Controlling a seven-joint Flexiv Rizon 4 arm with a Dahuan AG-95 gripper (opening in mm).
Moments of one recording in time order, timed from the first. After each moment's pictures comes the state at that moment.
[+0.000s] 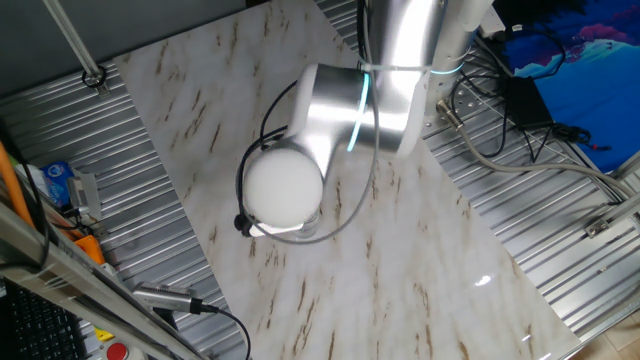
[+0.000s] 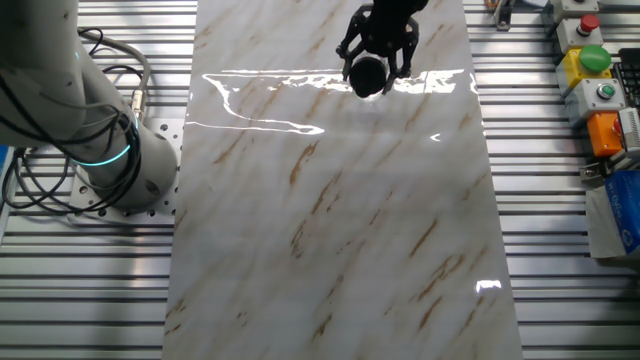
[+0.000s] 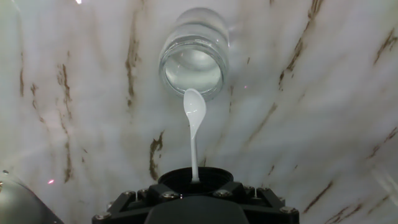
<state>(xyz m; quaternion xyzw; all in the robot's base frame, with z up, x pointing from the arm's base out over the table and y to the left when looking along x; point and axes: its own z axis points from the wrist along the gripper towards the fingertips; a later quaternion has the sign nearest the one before) 0.440 0.104 0.148 0.56 -0.77 0.13 0.27</state>
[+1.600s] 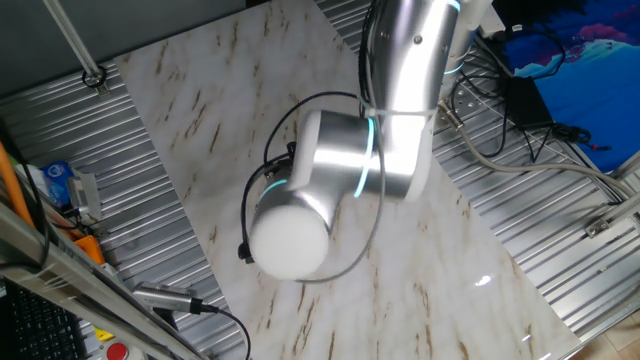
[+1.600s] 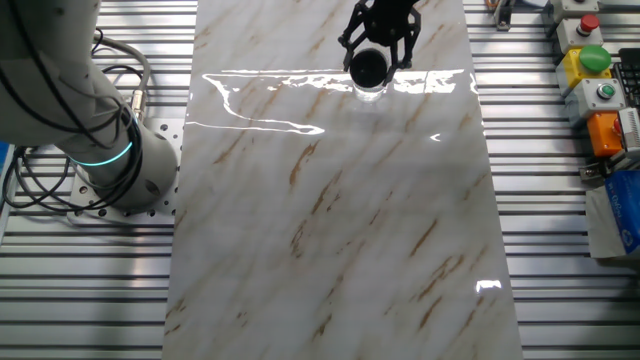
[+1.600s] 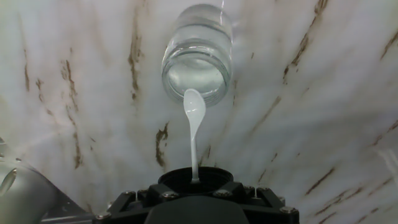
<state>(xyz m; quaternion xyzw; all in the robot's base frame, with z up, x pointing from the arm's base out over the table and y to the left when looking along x) 0.441 0.116 0.152 0.53 -0.76 0.18 0.33</state>
